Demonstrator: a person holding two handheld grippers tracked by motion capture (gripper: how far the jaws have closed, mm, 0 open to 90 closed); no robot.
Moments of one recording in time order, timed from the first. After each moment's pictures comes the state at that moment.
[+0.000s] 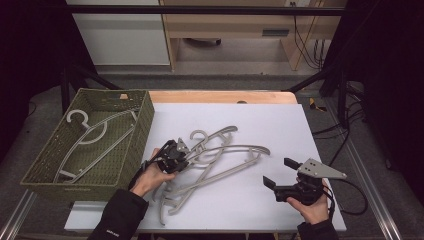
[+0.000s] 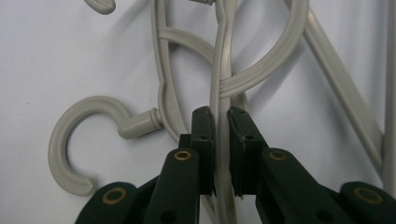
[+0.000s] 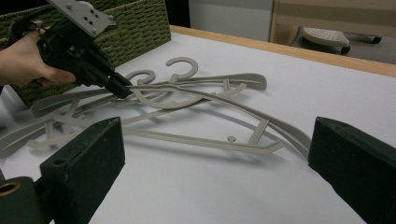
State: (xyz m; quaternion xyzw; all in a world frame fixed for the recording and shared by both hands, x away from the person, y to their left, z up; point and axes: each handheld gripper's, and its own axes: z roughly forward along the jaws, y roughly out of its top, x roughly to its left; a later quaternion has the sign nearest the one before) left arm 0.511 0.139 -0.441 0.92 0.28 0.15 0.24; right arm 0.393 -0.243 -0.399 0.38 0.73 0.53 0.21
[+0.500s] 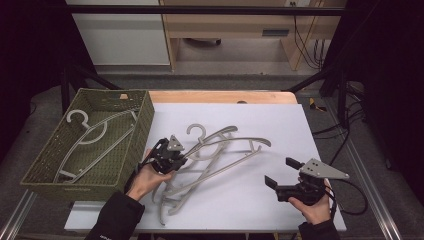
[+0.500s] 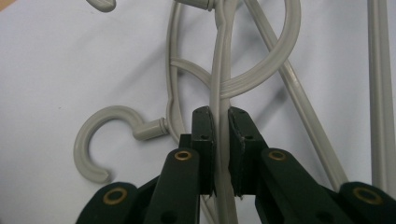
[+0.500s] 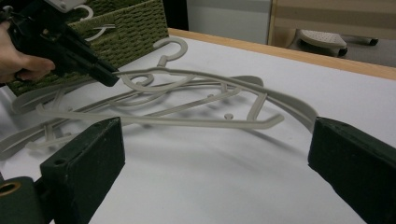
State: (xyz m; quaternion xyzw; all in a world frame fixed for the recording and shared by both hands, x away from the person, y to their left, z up) left arm 0.492 0.151 -0.415 0.88 0.31 0.16 0.31; right arm 0.392 -0.246 -0.397 0.39 0.73 0.53 0.21
